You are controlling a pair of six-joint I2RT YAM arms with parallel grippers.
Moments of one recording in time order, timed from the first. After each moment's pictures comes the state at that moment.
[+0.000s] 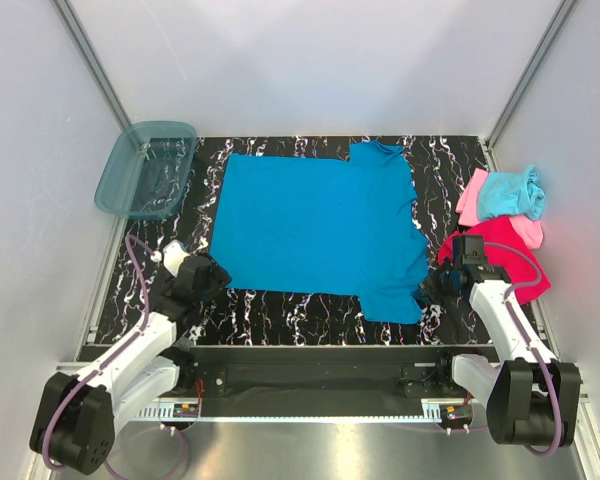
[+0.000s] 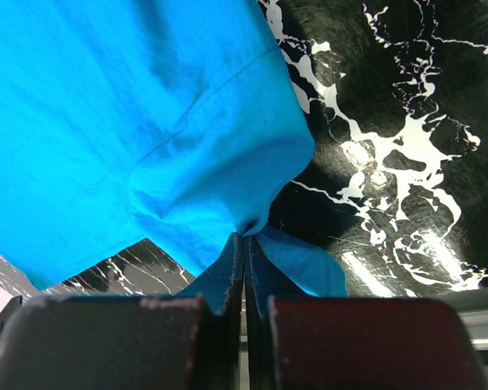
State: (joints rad) left arm -0.34 0.87 0.30 -0.18 -0.36 -0.89; right arm -0.05 1.03 0.58 -0.70 -0.19 0.84
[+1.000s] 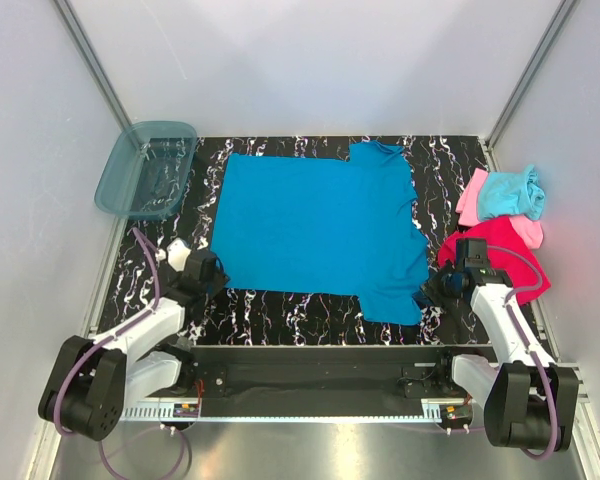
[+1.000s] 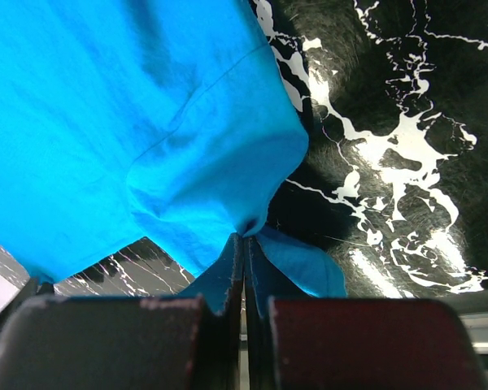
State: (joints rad) left arm -0.33 1.06 0.32 -0.07 -0.36 -0.98; right arm -0.08 1.01 0.56 -0.69 -0.23 0.83
